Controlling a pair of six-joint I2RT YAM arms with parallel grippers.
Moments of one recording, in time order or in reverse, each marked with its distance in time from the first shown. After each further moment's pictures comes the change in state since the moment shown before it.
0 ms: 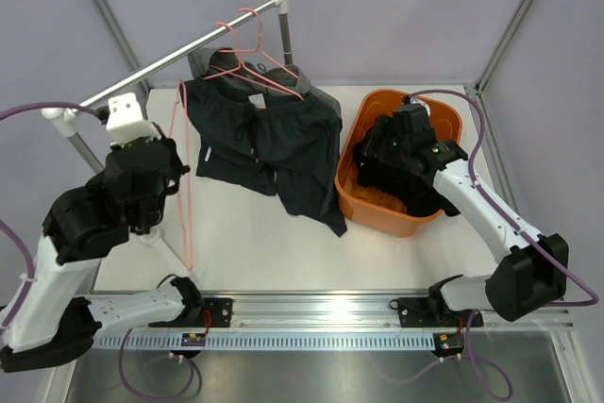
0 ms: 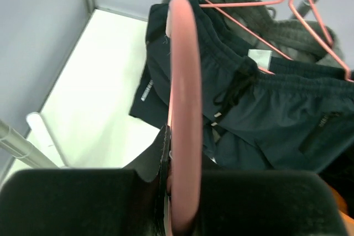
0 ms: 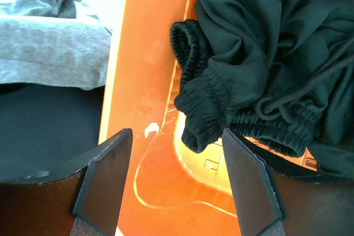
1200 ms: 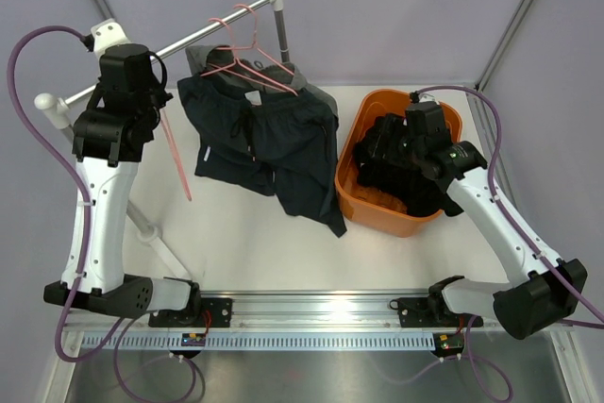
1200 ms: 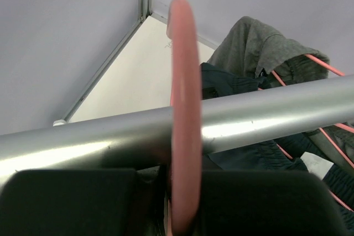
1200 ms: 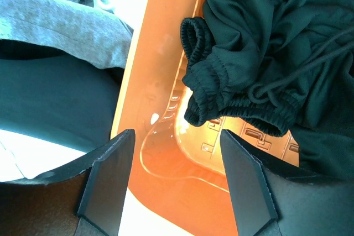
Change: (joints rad) left arm 0.726 0.406 0.280 0.157 0.433 0.157; right arm 0.000 -0.108 0.062 -0.121 -0.020 -0.063
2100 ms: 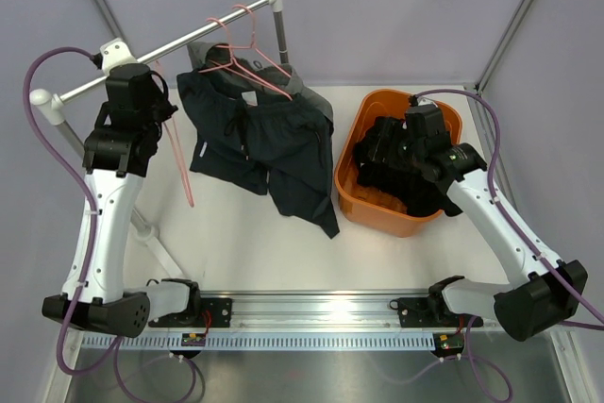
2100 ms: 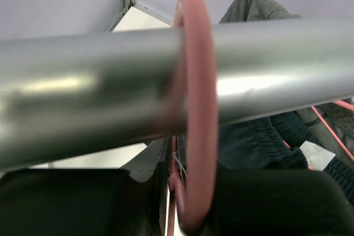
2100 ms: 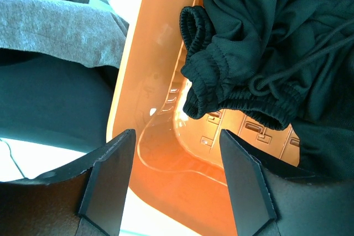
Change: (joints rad) left arm 0.062 -0.097 -0.274 0.206 0.117 -0.002; right arm 0.000 -0.010 -0.020 -0.010 -0.023 -0.002
